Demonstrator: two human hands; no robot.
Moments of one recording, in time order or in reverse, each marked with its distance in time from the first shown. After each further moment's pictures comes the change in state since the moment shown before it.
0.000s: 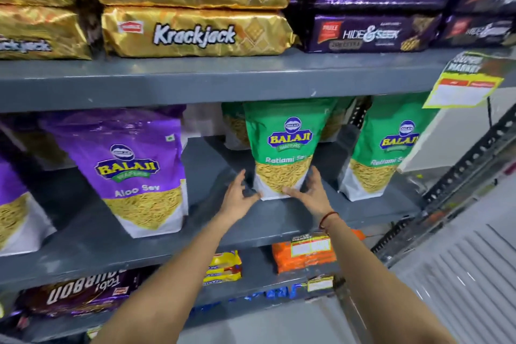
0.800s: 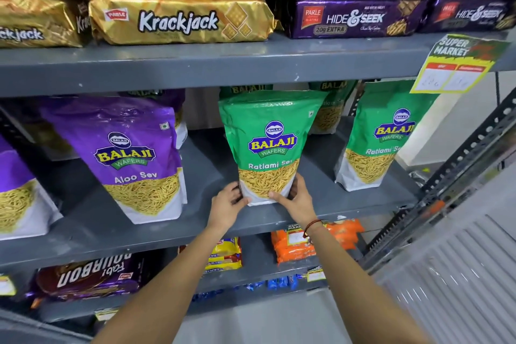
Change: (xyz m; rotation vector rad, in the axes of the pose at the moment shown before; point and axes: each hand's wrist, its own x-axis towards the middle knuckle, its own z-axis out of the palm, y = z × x) left_hand -0.047 -0.010 -0.002 0.030 0.091 0.030; right_hand -0.036 0.019 0.023 0.010 -0.025 -0.085
